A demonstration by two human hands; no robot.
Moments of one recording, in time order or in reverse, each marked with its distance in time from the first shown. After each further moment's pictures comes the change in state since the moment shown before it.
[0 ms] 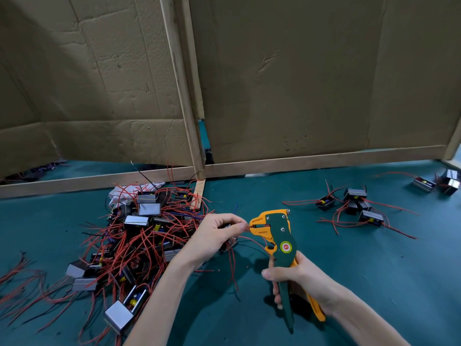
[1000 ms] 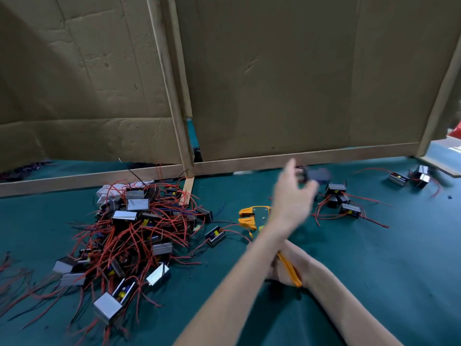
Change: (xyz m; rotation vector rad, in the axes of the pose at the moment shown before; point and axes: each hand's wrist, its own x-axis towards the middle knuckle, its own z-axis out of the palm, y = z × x) left_hand 0.055 0.077 0.147 0.115 0.171 0.112; right_hand 0.029 0.004 -0.013 0.429 -0.140 0.126
